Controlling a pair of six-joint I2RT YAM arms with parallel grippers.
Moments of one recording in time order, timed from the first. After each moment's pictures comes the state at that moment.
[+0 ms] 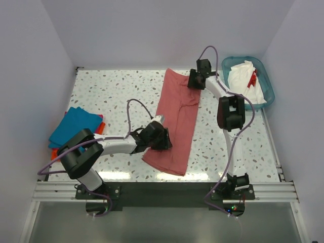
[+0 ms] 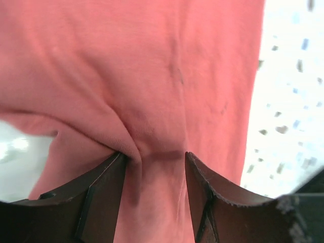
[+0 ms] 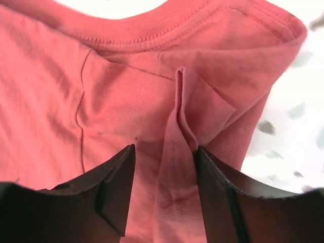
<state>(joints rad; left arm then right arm) -0.86 1.60 0.74 0.02 -0.06 -0.80 0.19 2.47 2.11 -0.49 0.03 0.36</state>
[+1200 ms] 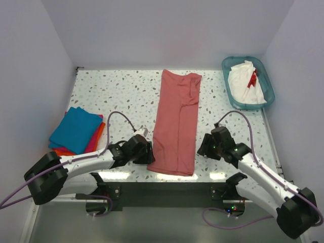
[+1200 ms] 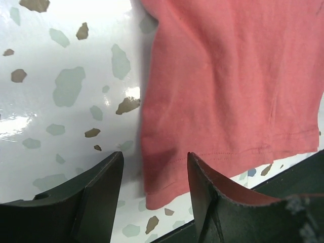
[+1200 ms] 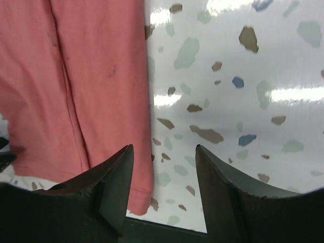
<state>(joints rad) -0.91 1.20 0.47 -0.21 -0.07 -0.85 0.50 0.91 0.50 -0.56 0.04 0.73</state>
